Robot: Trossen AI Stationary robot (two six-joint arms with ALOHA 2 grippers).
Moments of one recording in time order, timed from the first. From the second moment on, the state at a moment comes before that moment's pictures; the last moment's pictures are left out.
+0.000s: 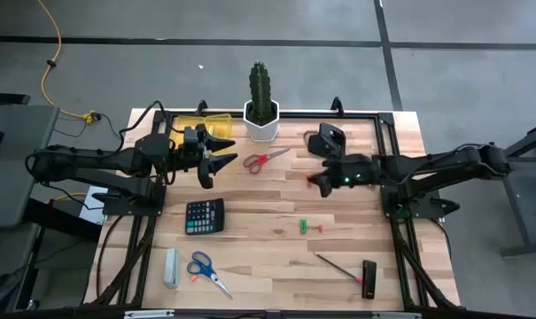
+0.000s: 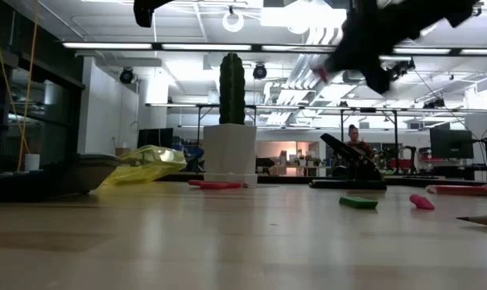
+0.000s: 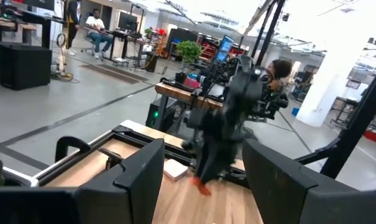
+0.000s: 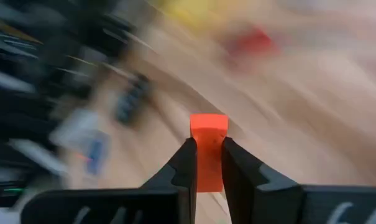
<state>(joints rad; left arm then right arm) 0.14 0.89 0.70 0.23 -0.19 -0.26 0.02 1.04 0.66 -0.09 0.16 0.84</state>
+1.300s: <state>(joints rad) 0.08 1.33 0.92 0.23 -0.30 -0.20 -0.03 1.36 0.96 0.31 0.13 0.47</state>
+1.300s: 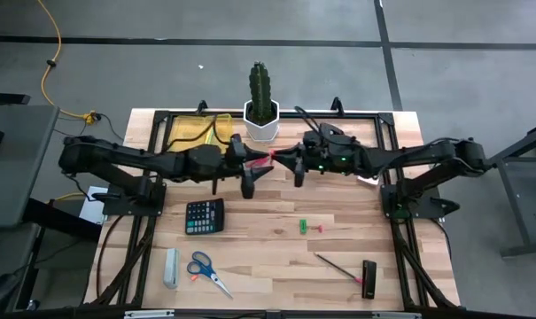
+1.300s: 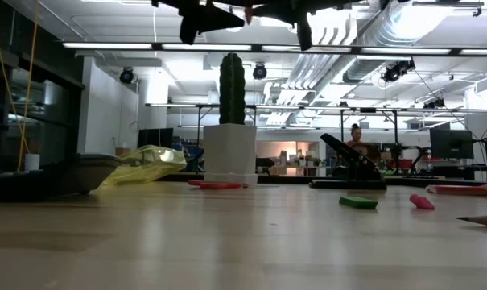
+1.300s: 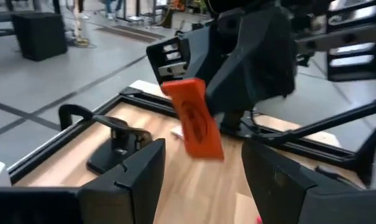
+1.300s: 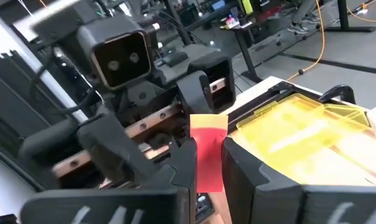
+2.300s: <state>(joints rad) 0.09 1.32 0.94 0.12 -0.35 -0.14 -0.04 1.39 1.00 0.29 0.13 0.49</state>
